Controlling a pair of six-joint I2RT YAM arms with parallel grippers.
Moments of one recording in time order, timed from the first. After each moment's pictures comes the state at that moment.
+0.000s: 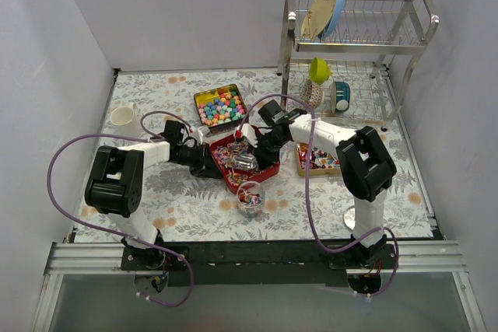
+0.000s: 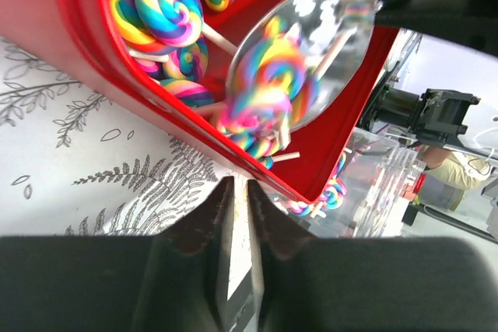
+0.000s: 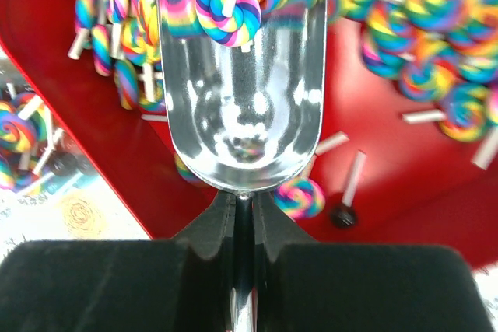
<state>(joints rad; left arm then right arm) -0.18 1.69 0.81 -0.30 0.91 -0.28 0.68 1.95 1.40 -0.69 -0.53 -0.69</state>
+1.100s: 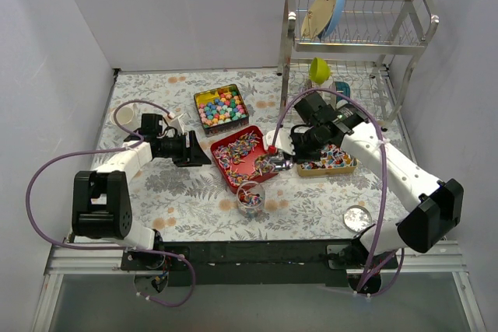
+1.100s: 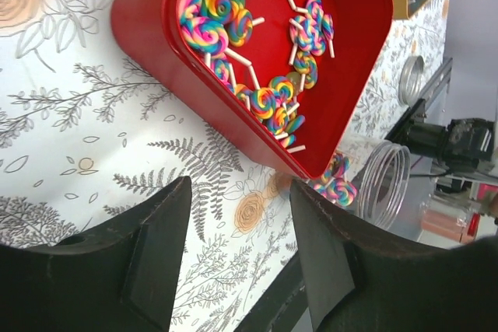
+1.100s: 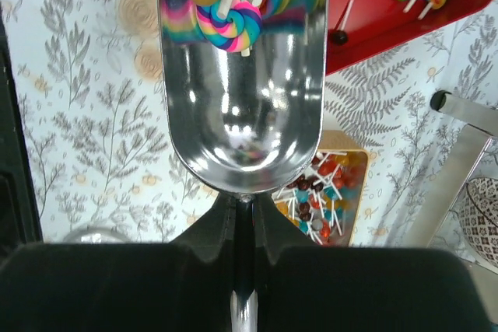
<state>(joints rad) -0.03 1.49 0.84 -0.42 0.85 -0.13 0.63 1.43 1.38 -1.14 -0.37 -1.06</state>
